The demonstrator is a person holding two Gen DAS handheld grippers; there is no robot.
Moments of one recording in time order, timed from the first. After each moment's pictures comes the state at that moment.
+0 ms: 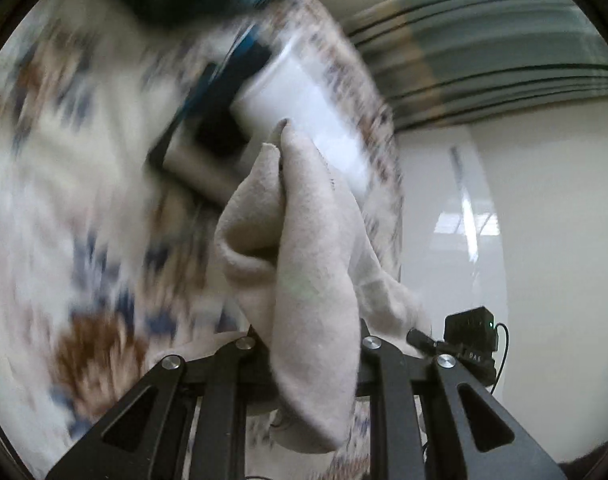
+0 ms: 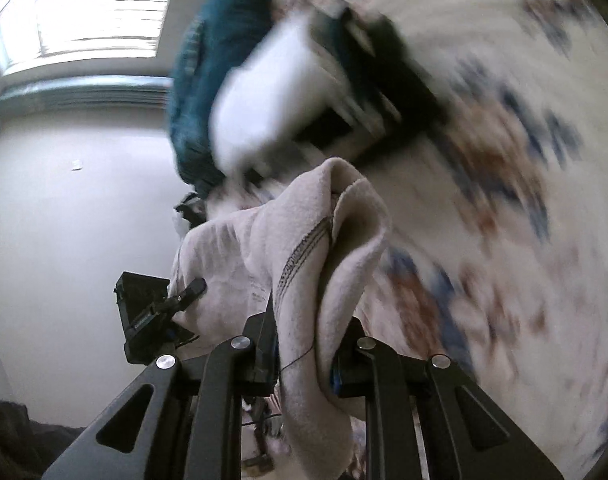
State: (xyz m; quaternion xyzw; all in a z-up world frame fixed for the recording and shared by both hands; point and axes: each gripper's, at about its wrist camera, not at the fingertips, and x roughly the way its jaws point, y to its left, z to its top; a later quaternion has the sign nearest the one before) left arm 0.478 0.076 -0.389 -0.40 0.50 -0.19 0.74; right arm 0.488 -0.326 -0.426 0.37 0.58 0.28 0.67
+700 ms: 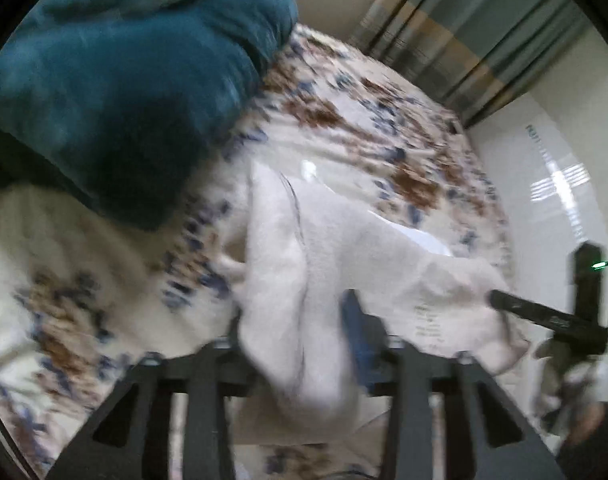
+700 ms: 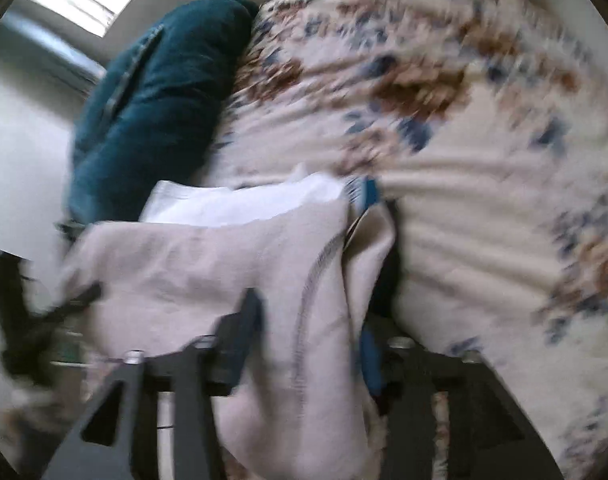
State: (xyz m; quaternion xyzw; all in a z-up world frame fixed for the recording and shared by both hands) left arm 0.678 0.075 -0.387 -0.15 0.52 -0.08 0.84; right arm 0.726 -0.241 -0.428 0.09 0.58 0.08 0.81
